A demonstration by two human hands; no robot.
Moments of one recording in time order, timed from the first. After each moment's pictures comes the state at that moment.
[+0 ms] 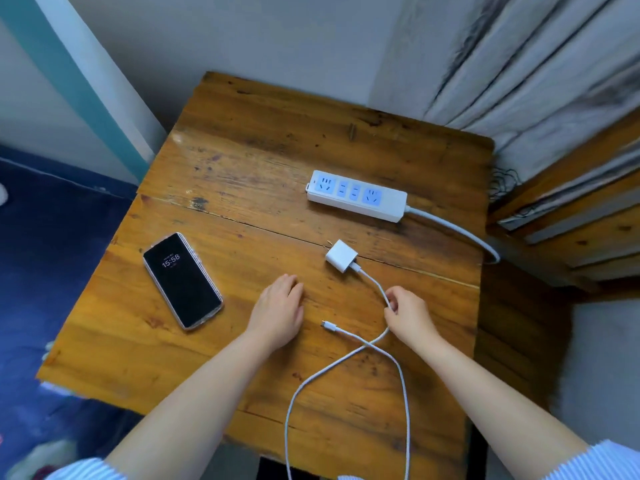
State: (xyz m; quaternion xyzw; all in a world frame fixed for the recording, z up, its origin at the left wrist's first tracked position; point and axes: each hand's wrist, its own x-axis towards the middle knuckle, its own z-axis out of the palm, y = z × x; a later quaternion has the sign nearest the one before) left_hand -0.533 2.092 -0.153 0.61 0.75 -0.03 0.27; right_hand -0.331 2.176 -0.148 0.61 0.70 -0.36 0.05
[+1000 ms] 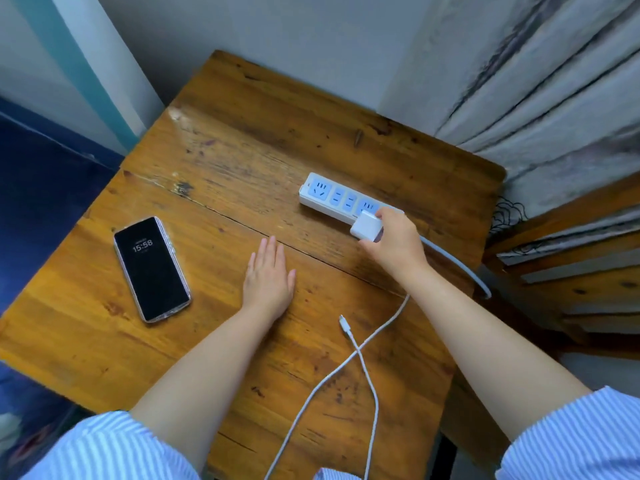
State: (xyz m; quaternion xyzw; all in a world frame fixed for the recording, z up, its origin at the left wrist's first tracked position) left_hand -0.515 2.153 -0.175 0.47 0.85 0.02 0.22; right_hand -0.378 2.290 -0.112 0.53 0.80 -0.27 -0.04
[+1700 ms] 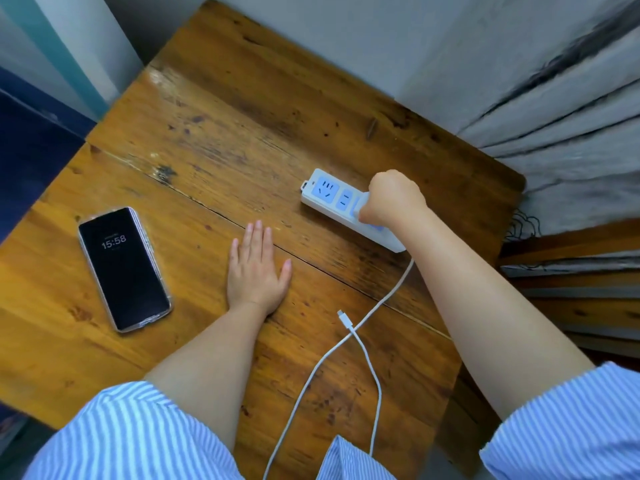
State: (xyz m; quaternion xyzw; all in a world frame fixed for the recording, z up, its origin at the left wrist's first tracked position) left_hand -0.536 2.173 -0.207 0.43 0.88 0.02 0.19; right_hand -0.454 2.355 -0.093 0.50 0.82 -0.14 0.22
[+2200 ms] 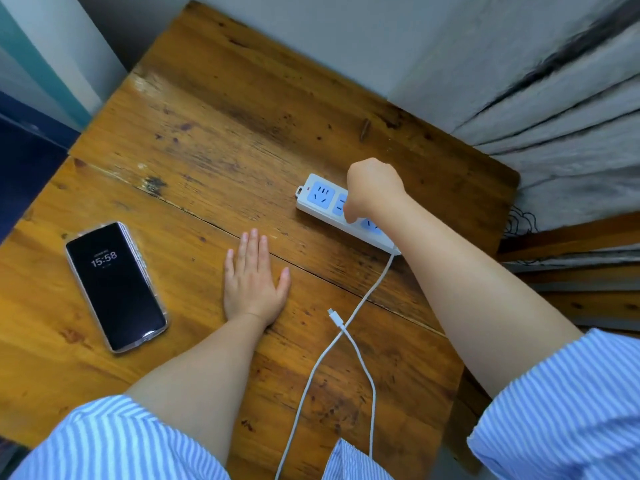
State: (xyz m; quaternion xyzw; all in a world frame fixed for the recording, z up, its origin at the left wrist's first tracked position) left_hand -0.537 2.171 -0.212 0.43 0.88 0.02 0.19; right_hand -0.484 2.358 -0.090 0.45 0.85 -0.12 0.26
